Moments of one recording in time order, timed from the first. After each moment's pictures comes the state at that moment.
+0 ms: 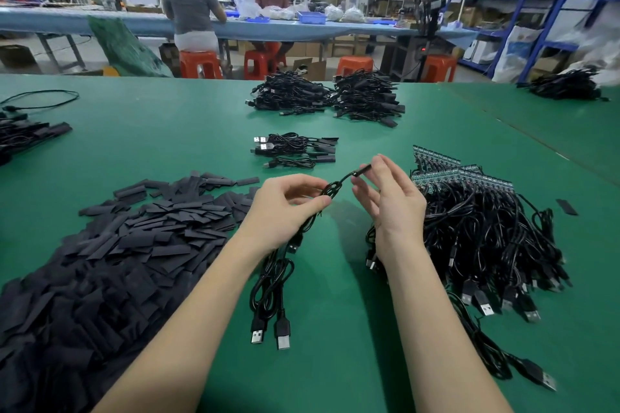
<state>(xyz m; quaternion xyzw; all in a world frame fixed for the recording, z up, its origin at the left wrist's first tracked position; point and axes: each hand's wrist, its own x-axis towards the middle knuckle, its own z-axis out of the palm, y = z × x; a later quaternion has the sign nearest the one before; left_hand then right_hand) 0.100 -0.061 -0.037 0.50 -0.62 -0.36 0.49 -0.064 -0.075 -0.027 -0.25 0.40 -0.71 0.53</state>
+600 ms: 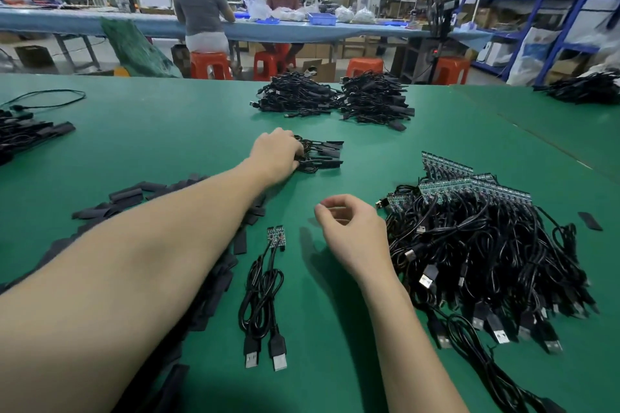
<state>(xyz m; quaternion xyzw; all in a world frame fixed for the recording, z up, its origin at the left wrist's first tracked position) 0.128 -0.211 -0.020 0.62 -0.77 0.12 0.09 -0.043 -0.076 -0.059 -0.59 0.58 -0.45 0.34</state>
